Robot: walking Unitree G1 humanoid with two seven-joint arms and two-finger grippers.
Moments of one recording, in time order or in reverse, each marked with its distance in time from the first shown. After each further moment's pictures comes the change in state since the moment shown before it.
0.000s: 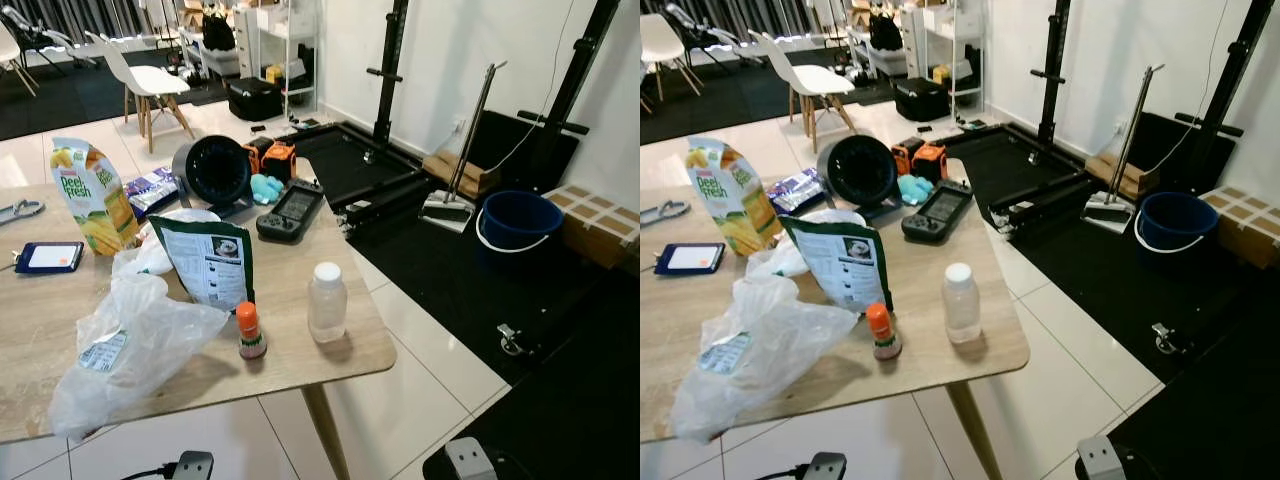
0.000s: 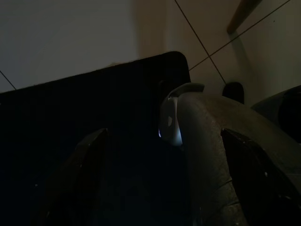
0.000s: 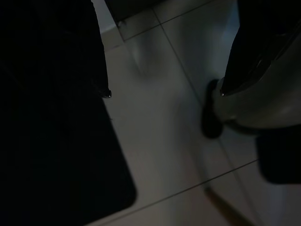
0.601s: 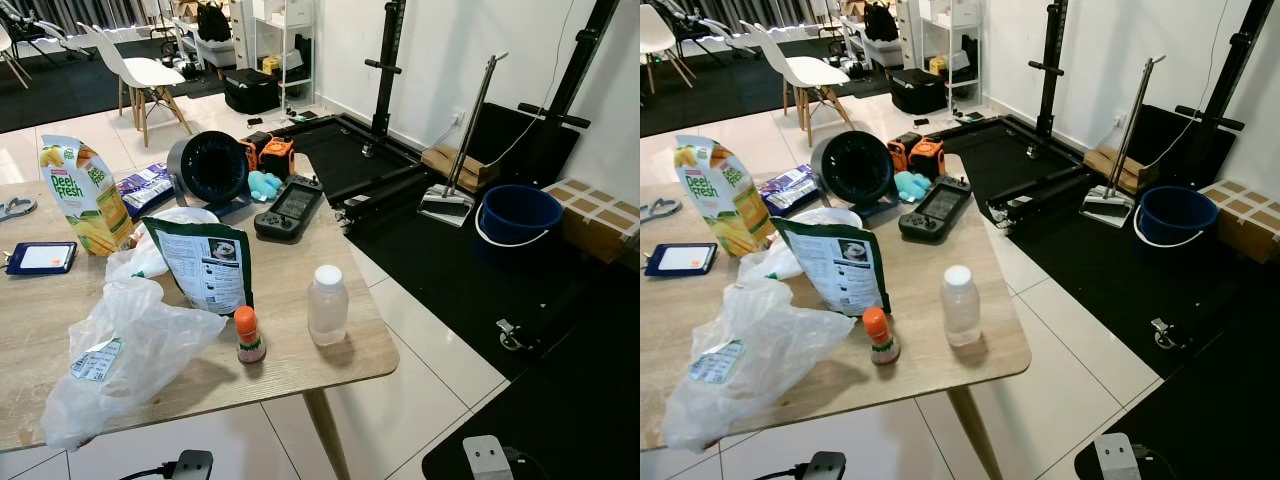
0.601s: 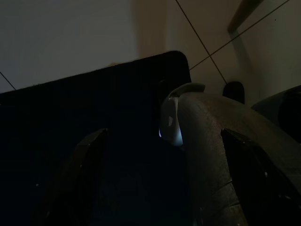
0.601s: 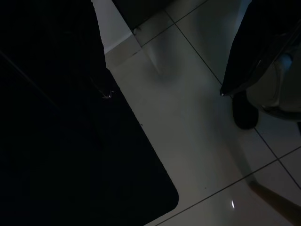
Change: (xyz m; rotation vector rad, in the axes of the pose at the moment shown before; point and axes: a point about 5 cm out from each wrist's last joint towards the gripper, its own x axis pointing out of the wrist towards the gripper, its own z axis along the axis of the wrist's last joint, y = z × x) left arm 0.000 0.000 0.000 0.000 -0.002 0.001; right arm -0.001 -0.007 -0.001 0.036 -0.002 -0.141
